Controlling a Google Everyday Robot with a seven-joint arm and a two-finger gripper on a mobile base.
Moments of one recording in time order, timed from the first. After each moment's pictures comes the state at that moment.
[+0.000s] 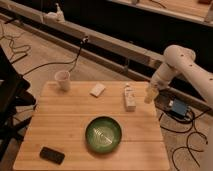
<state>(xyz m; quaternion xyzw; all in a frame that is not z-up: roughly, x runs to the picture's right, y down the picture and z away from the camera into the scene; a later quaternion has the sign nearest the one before) 0.249 0.044 0.768 -0.38 -0.08 0.24 0.89</state>
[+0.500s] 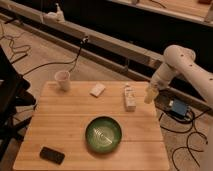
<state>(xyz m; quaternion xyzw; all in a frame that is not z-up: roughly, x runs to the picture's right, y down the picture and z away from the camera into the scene) 0.249 0.044 0.768 -0.38 -0.08 0.24 0.89</state>
